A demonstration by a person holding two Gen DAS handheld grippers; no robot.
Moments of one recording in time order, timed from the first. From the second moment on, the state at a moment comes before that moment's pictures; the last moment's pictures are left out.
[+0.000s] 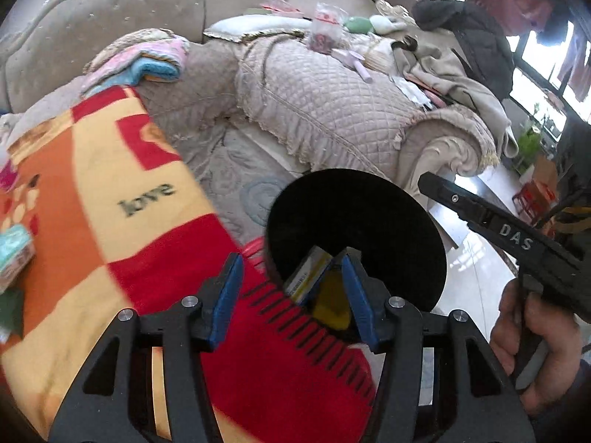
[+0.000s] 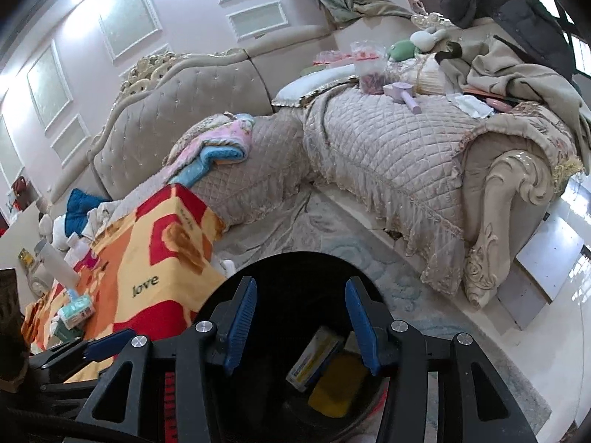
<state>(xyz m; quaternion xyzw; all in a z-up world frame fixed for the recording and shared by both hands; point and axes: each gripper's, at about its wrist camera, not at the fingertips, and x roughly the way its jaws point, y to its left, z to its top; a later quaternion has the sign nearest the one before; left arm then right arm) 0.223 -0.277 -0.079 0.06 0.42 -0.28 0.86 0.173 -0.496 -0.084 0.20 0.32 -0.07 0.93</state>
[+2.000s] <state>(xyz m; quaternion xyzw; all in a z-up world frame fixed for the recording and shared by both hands) 0.196 0.185 -0.120 -0.13 0.42 -0.01 0.90 0.189 -0.074 -0.113 -0.07 0.37 0.45 0.81</state>
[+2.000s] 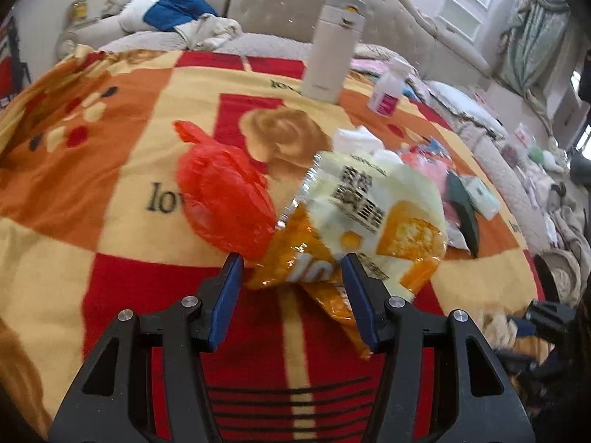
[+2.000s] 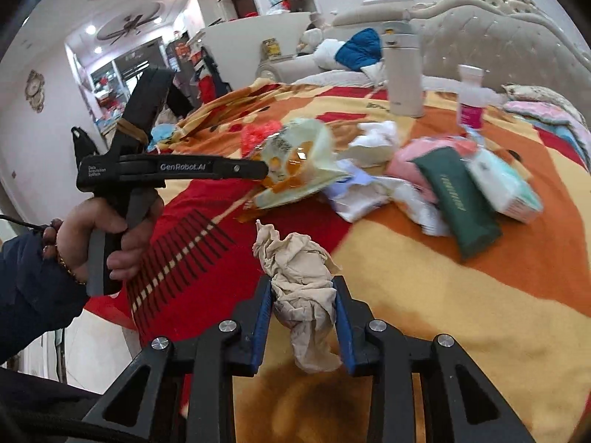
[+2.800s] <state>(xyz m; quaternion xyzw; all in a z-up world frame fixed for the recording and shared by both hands) 0.192 0.156 -0.111 -0.13 0.40 -0.06 0.90 0.179 -0.145 -0.090 -0.04 0.34 0.39 0.86</state>
